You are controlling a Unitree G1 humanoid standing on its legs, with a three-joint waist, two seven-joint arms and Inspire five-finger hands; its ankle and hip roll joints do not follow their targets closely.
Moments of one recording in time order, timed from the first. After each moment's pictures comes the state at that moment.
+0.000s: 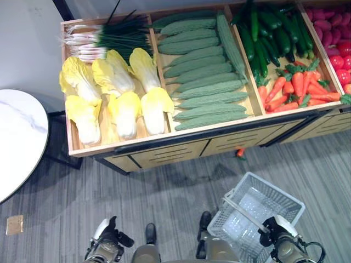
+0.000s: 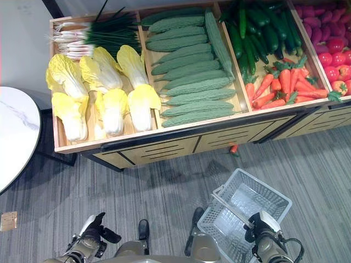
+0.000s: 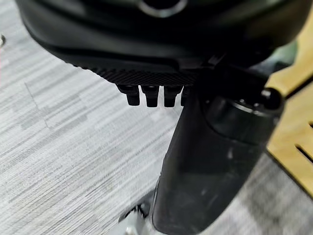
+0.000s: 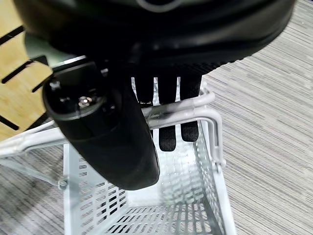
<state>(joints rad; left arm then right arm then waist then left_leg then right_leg) -0.13 0.30 -0.20 1.31 0.10 -0.05 0.29 -0.08 -0.42 0.27 1.23 -0.30 -0.05 -0.26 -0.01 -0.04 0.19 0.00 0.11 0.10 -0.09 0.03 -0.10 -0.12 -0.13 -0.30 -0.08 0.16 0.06</state>
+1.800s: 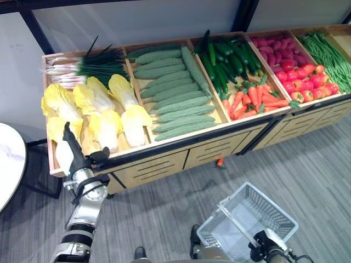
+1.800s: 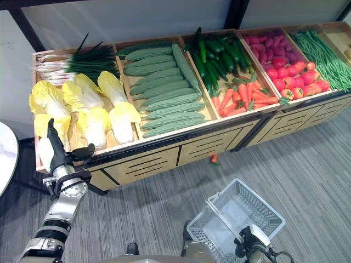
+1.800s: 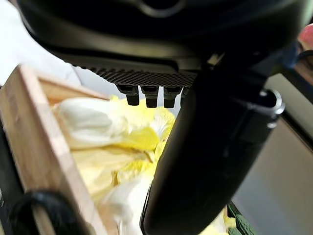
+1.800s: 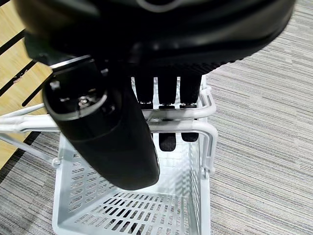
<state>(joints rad) -0.17 0.38 0.01 0.45 0.13 -0.06 0.70 0.00 -0.36 0.27 1.23 -0.35 -0.07 -0.26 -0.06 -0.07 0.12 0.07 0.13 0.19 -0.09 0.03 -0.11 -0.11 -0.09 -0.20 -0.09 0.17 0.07</state>
